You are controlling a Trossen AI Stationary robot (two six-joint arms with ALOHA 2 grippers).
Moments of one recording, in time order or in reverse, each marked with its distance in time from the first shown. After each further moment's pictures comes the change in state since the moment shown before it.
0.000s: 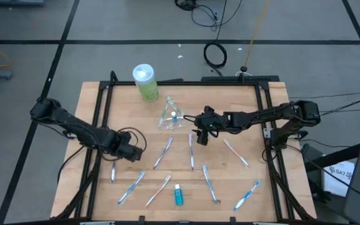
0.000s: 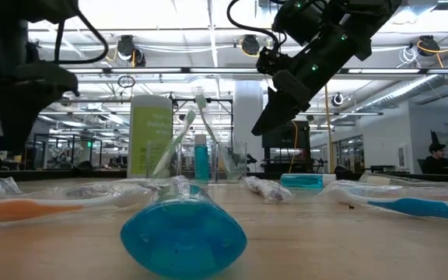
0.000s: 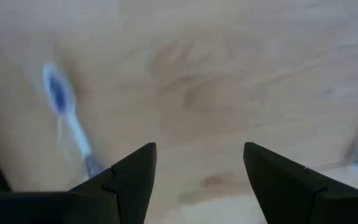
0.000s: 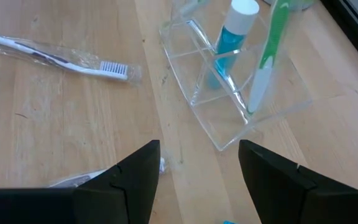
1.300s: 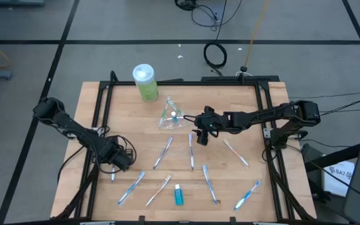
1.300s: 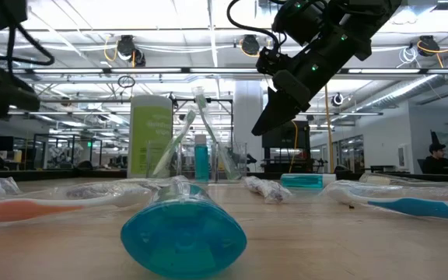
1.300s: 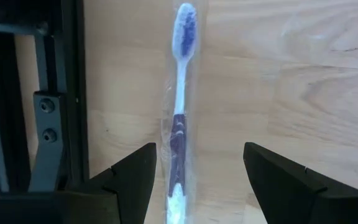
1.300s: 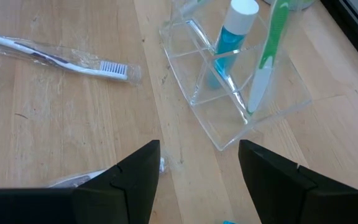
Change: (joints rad) left arm -0.171 0.035 -0.025 -0.172 0.085 -0.458; right arm 0.000 0.000 0.000 0.000 0.000 0.001
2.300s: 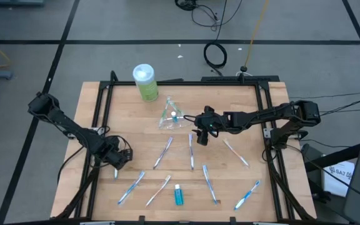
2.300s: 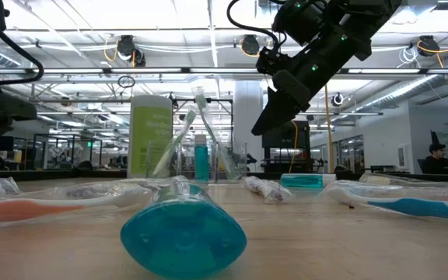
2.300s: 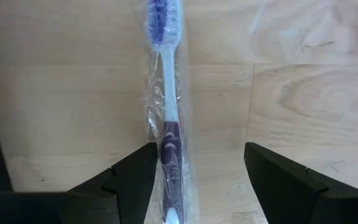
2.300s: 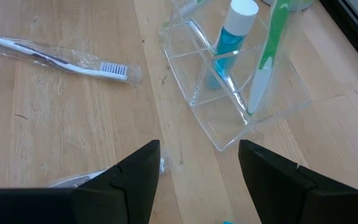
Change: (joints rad) left arm -0.025 -0.152 -0.247 0.368 -0.129 0.075; right arm -0.001 0.000 0.000 0.002 0.000 0.000
